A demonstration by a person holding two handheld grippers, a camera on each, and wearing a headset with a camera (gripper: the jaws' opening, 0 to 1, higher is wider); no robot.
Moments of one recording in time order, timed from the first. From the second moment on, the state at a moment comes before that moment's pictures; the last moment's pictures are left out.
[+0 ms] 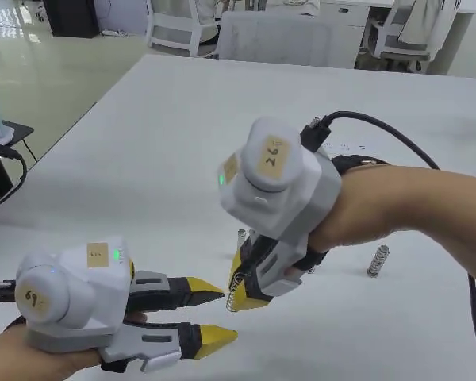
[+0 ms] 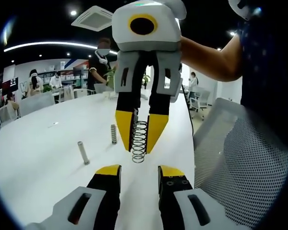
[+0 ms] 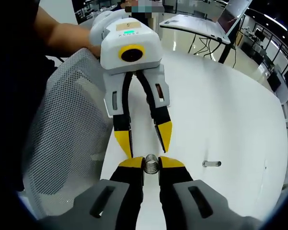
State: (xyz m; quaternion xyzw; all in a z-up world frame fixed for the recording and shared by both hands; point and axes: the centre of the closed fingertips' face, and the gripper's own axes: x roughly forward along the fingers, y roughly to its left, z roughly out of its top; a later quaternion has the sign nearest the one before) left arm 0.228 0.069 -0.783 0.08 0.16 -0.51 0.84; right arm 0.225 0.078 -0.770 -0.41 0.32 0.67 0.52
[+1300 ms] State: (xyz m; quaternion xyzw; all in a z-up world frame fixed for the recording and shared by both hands) left arm 0.239 0.098 -0.785 0.05 0.16 -0.44 0.88; right arm 0.294 0.043 -0.755 -0.43 0.33 0.62 0.57
